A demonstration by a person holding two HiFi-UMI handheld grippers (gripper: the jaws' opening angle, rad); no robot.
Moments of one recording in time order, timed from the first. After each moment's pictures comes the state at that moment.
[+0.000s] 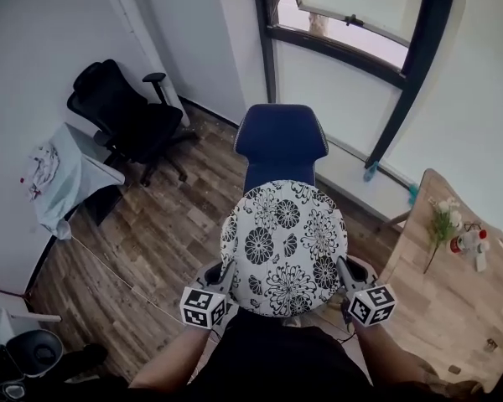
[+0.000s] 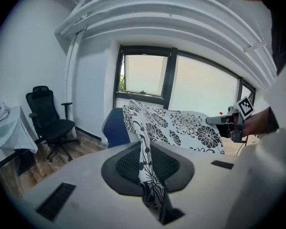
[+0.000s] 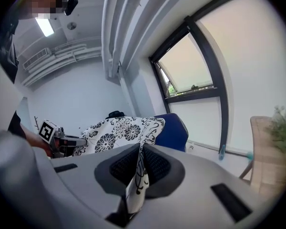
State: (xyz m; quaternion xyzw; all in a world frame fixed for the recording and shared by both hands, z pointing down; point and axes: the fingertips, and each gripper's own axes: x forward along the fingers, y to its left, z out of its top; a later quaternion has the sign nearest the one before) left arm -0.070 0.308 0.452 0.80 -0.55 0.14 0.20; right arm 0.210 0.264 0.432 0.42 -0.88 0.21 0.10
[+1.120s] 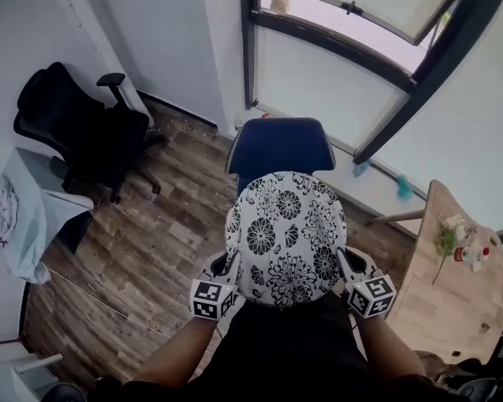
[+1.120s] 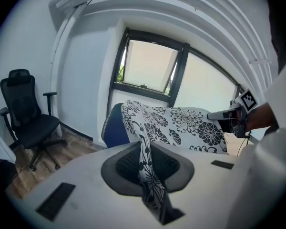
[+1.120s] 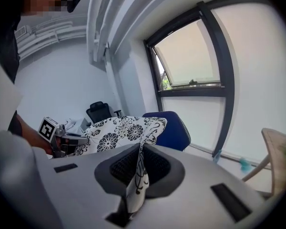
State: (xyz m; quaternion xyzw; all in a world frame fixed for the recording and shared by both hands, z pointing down) left arm -0.172 0.093 0.512 0.84 -0.47 0.15 0.24; right arm 0.093 0.090 0.453 0.49 -0.83 0.22 0.18
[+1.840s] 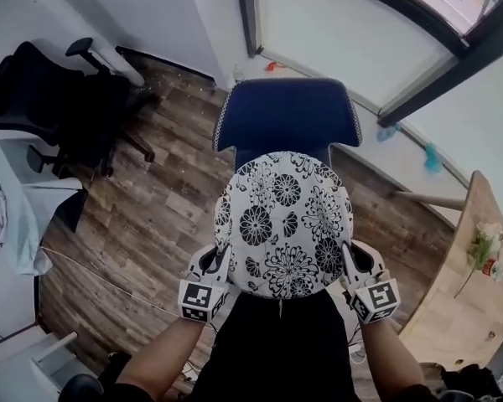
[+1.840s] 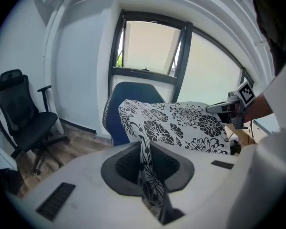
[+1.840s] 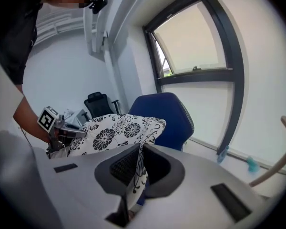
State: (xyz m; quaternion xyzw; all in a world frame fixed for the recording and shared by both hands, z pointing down) left arm -0.166 0.032 0.624 0.82 -0.46 0.23 0.23; right arm 0.114 0.020 0.581 0.47 -0.83 0.23 0.21
